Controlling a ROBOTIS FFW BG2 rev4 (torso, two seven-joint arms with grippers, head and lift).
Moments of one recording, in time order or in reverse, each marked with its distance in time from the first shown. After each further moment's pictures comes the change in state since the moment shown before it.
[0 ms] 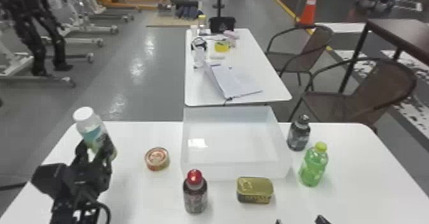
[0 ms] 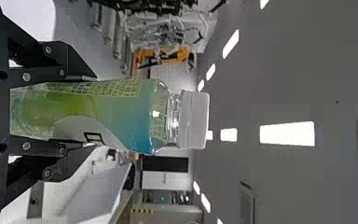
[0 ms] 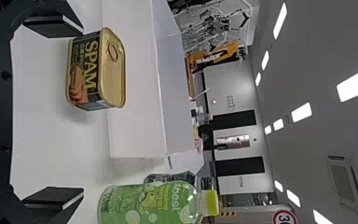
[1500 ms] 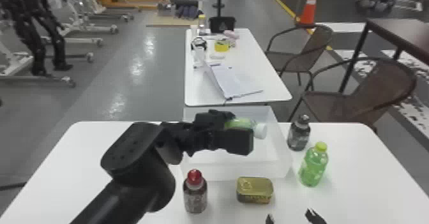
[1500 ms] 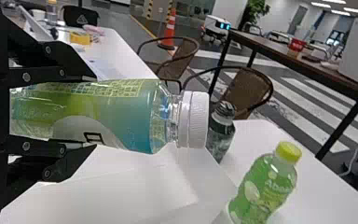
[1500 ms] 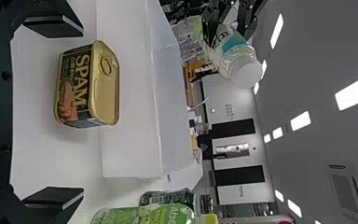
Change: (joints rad) left arm -0.567 0.189 -0.741 0.047 -0.985 0.450 -0.632; right arm -0.048 -0.014 0.041 0.035 -0.015 0.000 0.000
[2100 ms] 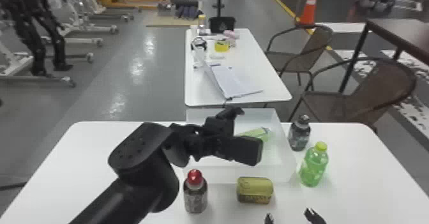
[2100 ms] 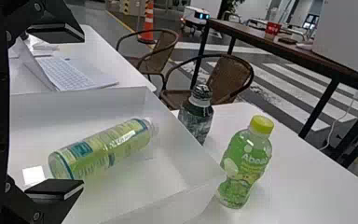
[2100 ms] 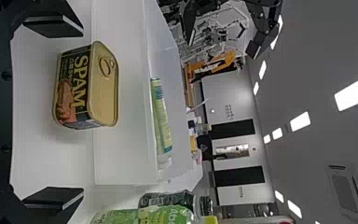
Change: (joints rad) left arm -0.026 0.011 -0.039 0.024 0.017 -0.056 0.006; right arm -0.006 -0.002 0.005 0.005 -0.004 0.000 0.000
